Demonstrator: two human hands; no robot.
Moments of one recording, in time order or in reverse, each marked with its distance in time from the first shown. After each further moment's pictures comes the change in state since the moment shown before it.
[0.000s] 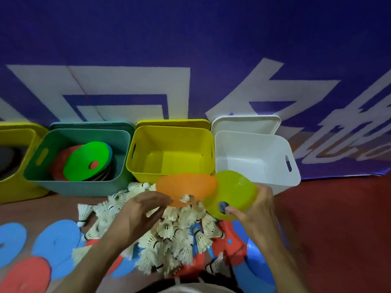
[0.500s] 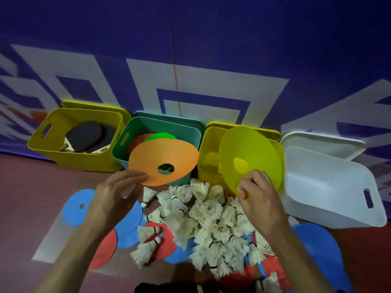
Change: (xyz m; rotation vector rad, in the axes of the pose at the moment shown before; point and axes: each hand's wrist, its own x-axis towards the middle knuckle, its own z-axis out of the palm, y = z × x) left_hand -0.109 -0.076 -0.177 0.288 0.362 -0.316; right_hand 0.016 -0.193 0.081 -0.092 -0.152 -0.742
